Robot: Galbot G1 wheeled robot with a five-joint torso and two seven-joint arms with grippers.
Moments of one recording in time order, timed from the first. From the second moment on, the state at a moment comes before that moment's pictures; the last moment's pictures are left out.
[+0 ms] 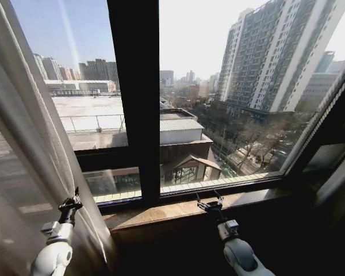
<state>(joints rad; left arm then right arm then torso) 1.39 -1.21 -0.84 -1.83 -0.42 -0.08 -0.06 -1.29 1.12 0.32 1.76 0.28 0.20 0.11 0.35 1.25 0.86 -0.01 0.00</state>
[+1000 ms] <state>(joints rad) 1.41 -1.23 -0.86 -1.87 -0.40 -0.09 -0.06 -1.29 1.12 0.32 1.76 0.28 0.20 0.11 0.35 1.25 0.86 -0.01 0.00</state>
